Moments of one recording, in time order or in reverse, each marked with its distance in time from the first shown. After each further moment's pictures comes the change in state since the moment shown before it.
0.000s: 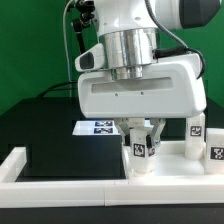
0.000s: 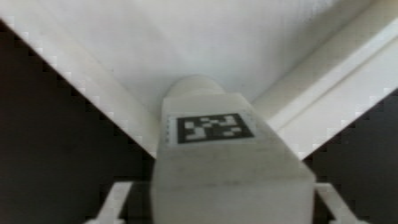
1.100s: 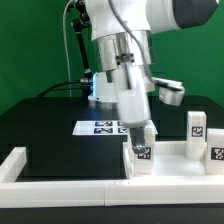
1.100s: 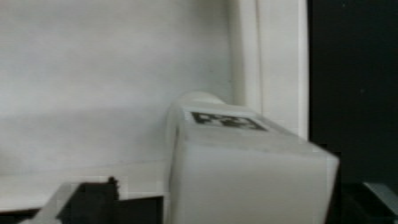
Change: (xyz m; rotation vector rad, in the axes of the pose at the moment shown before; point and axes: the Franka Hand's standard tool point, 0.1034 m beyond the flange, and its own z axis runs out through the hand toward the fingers) arm 0.000 0.004 0.001 0.036 -0.012 0.756
